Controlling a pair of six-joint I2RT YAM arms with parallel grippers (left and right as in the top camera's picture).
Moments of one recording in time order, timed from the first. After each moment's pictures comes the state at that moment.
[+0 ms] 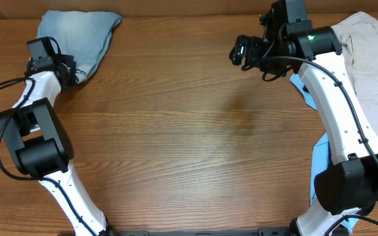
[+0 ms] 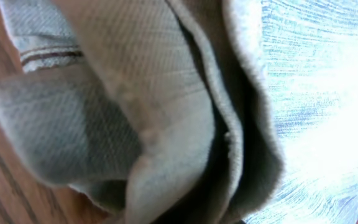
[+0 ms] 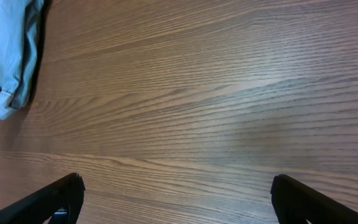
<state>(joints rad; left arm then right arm) 0.33 2.26 1.61 -0.25 0.07 -1.18 0.20 1.85 1.85 -1.06 -0.25 0.38</state>
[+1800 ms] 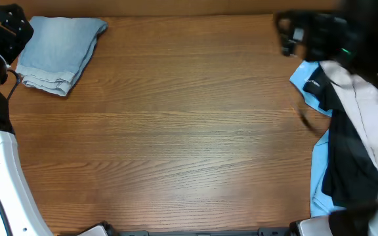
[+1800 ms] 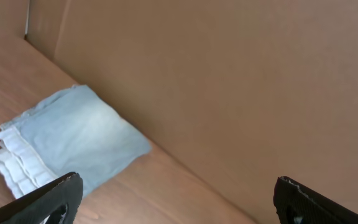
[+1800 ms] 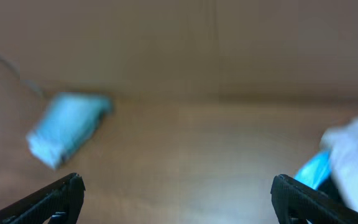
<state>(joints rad) 0.43 1.39 1.61 -0.56 0.29 -0.59 0.20 1.60 2.58 -1.44 -0.12 0.18</state>
